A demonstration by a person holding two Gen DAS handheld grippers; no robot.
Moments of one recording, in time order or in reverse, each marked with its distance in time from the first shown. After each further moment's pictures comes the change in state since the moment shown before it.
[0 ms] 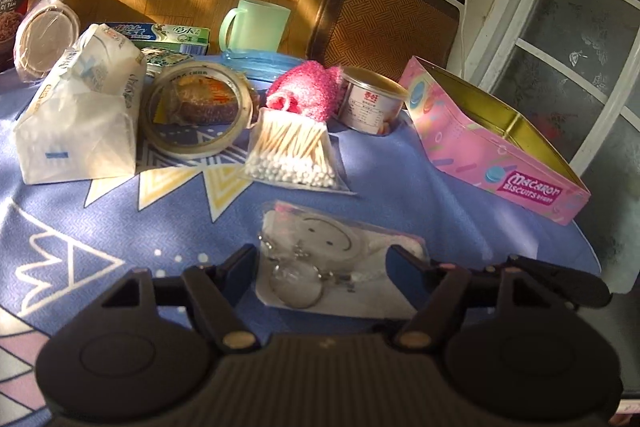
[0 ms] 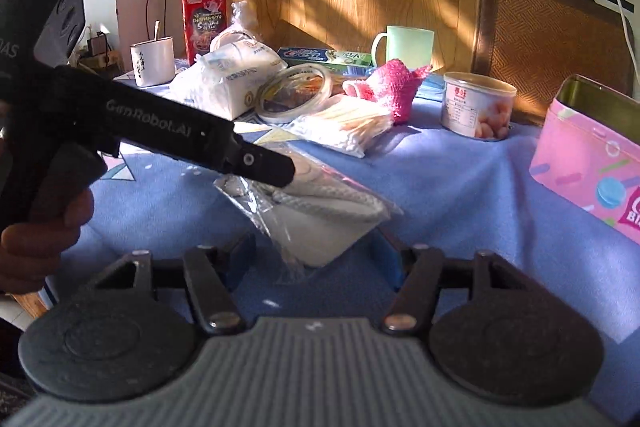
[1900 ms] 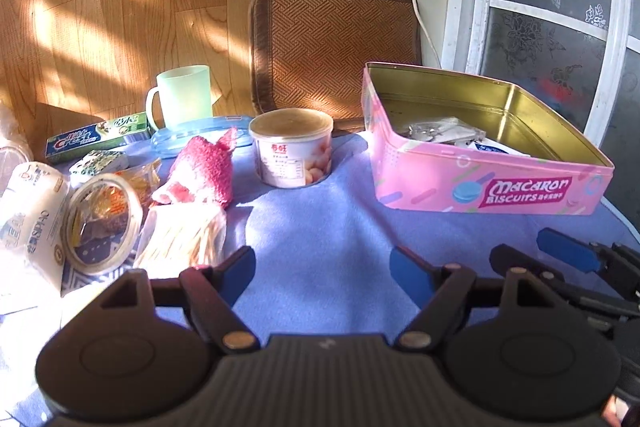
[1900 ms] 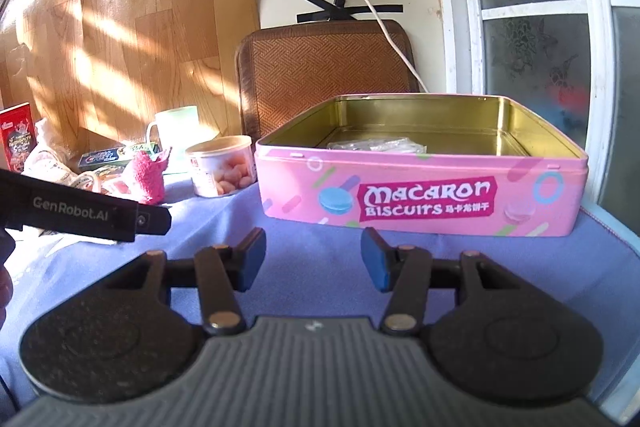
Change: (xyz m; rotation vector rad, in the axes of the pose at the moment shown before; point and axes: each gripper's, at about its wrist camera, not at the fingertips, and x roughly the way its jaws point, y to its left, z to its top) left arm 0.043 -0.114 0.033 0.236 -0.051 0.157; right arm -0.079 -0.096 -0.020 0.309 -0.205 -0.469
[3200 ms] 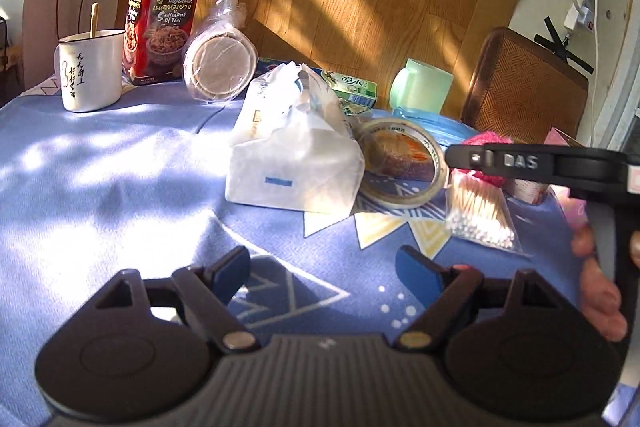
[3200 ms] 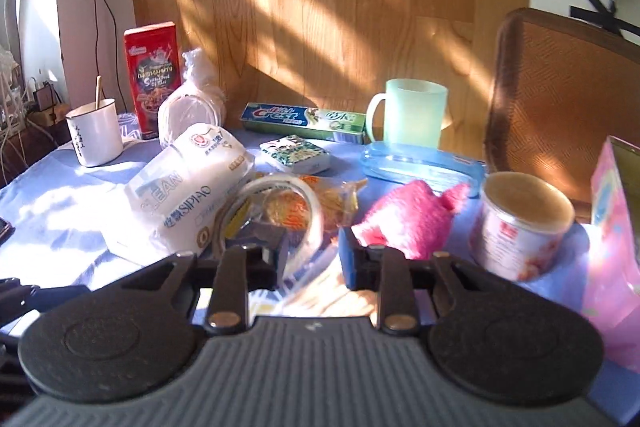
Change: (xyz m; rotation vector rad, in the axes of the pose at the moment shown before) left arm -0.054 0.184 -0.081 -0.395 -0.066 0.215; right arm 0.134 0.213 0.056 -0.288 0.204 0.403
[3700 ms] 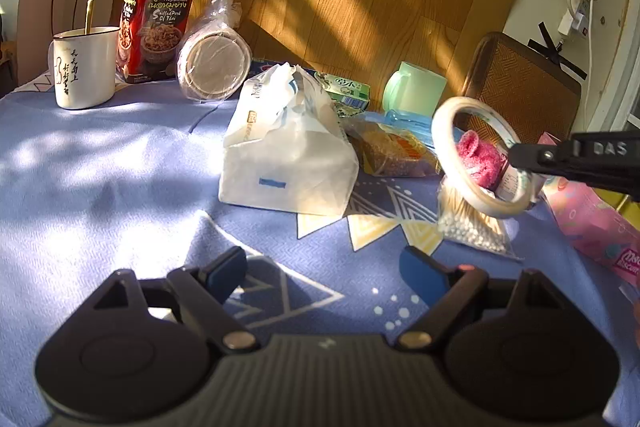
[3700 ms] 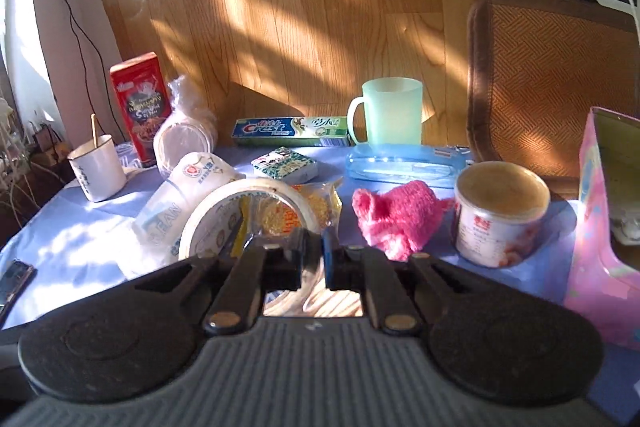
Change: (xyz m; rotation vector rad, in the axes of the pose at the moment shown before) left arm 0.000 0.001 0.000 -0.013 -0.008 -0.033; right arm -0.079 -0.043 -0.010 0.183 -0.022 0.046
